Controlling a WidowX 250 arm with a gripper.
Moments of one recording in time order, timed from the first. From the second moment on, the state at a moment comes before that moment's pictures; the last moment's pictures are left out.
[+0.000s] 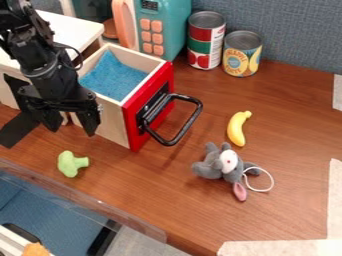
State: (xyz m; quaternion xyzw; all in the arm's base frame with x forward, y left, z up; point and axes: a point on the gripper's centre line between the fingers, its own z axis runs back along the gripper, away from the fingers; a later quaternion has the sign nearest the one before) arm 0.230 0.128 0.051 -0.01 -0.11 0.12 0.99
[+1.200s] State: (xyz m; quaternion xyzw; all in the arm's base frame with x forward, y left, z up) arm 0.296 -0.091 0.040 -0.05 -0.10 -0.09 0.99
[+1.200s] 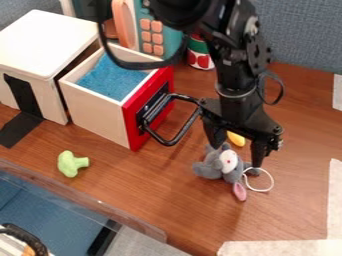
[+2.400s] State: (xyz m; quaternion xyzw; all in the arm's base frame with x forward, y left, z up) arm 0.300 -0.060 0.033 -0.01 -0.02 -0.11 0.99
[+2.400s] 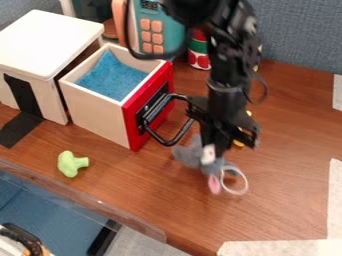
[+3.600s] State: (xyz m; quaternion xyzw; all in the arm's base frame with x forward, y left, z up) arm 0.313 0.206 0.172 0.03 -0.17 0.13 0.98
